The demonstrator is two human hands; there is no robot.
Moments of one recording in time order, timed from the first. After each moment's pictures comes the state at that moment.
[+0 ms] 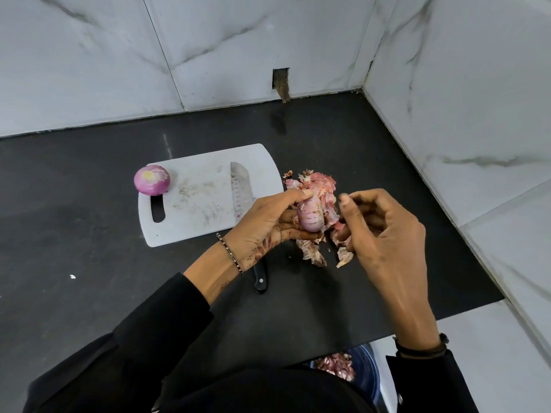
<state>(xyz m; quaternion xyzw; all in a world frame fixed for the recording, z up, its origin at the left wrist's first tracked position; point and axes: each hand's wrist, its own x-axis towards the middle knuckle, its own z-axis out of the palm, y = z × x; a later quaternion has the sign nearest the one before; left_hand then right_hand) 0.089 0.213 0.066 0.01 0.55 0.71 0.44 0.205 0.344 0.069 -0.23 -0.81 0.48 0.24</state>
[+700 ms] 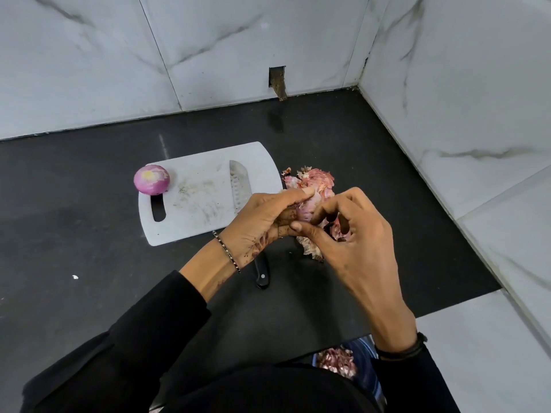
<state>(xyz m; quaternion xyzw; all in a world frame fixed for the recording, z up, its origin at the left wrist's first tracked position) 0.090 0.203 0.067 0.05 0.58 0.69 0.42 0.202 0.321 0.060 -0.13 -0.88 0.38 0.23</state>
